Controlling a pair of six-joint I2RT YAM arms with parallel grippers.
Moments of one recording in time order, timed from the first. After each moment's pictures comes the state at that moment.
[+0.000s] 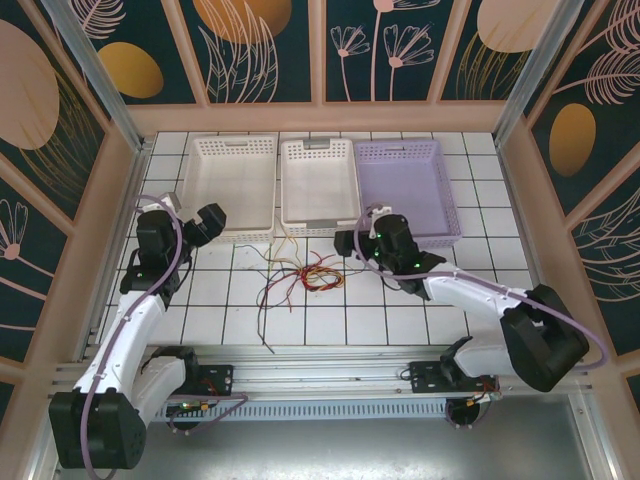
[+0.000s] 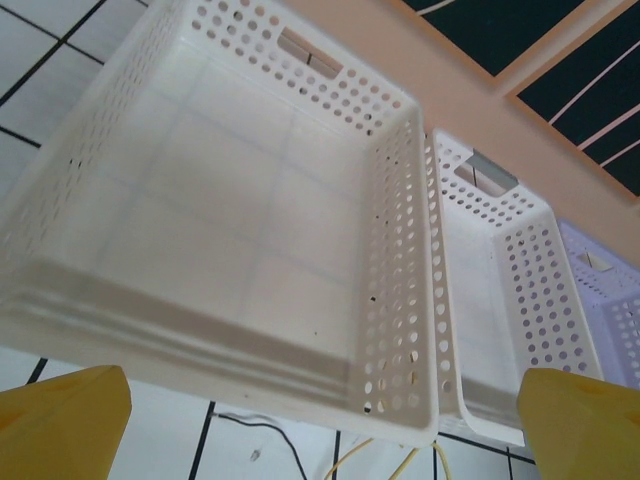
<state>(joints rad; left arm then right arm) -0.04 0.91 0.60 -0.15 0.16 -0.61 0.69 1.31 0.63 0.12 0.05 0.50</state>
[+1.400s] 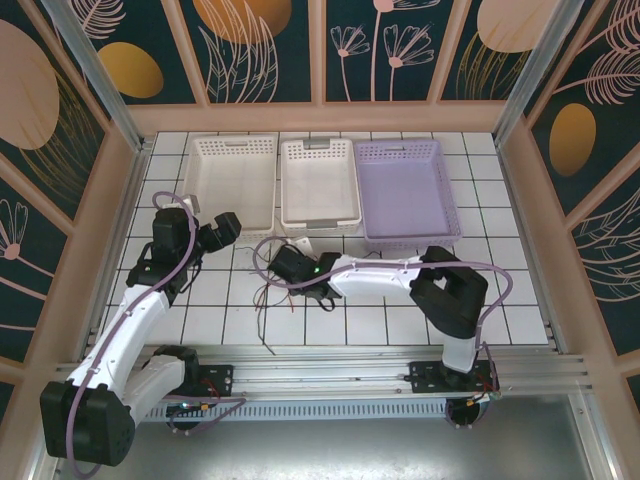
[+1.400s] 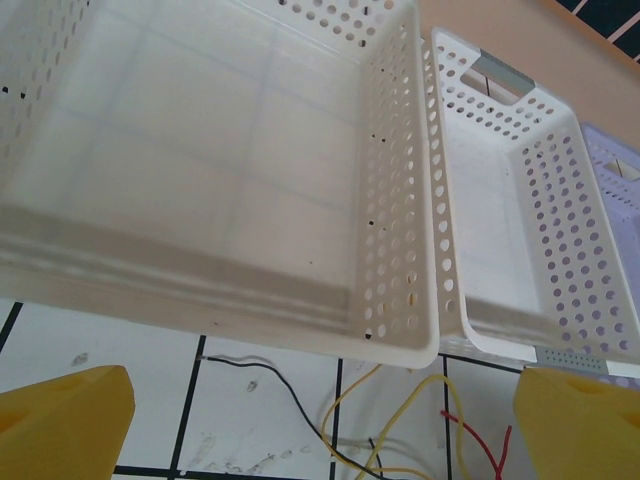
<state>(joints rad) -0.16 0.95 0.66 -0.28 0.11 -0.56 1.16 1.84 1.21 -0.49 0.38 0.68</state>
